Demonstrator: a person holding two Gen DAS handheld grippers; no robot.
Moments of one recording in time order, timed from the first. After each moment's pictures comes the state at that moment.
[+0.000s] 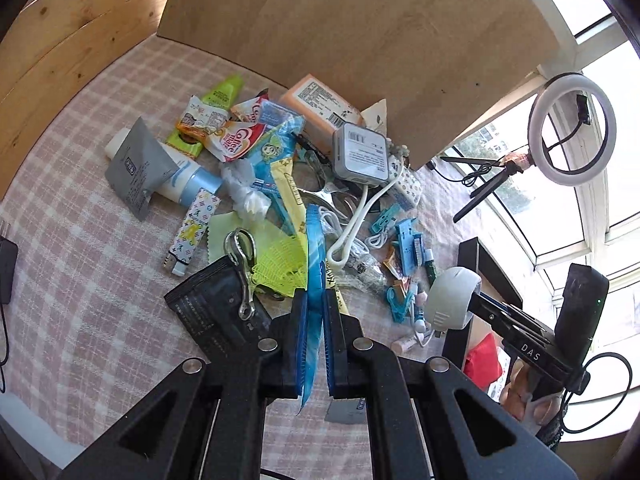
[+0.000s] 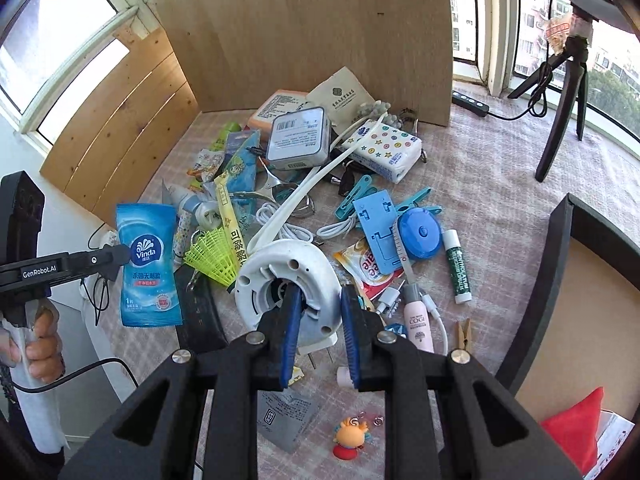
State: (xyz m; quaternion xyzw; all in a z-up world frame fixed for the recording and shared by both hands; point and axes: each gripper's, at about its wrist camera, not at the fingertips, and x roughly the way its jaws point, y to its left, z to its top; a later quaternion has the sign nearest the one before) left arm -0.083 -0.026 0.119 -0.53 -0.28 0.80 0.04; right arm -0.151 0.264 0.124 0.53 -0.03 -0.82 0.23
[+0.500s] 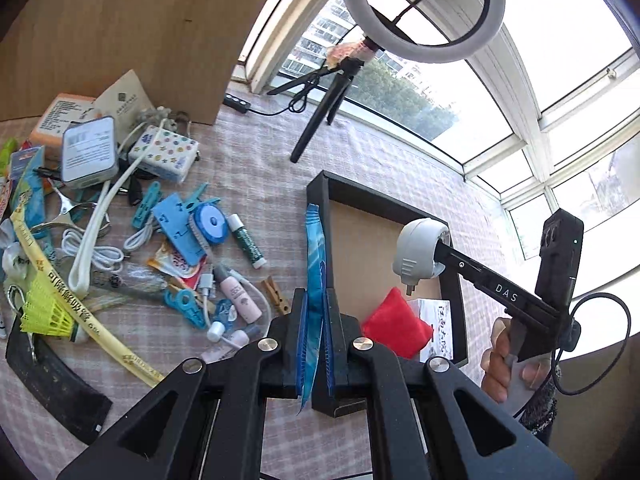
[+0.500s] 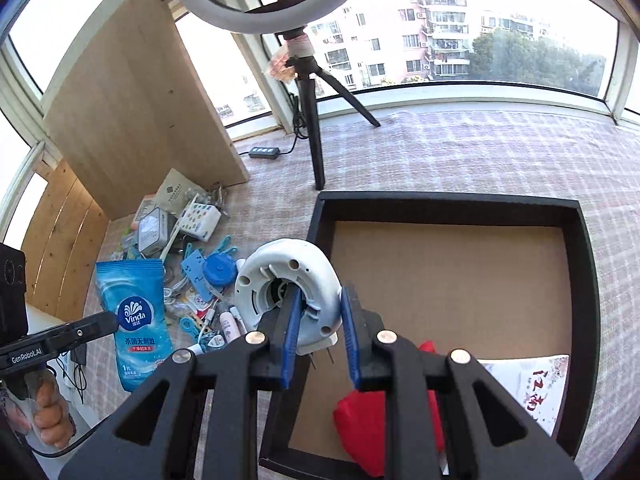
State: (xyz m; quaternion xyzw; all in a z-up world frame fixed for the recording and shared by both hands) left arm -0.137 0.204 0.146 -0.54 -0.18 0.79 0.23; right arm -0.127 0.487 0.160 0.49 -0.14 -0.86 0.04
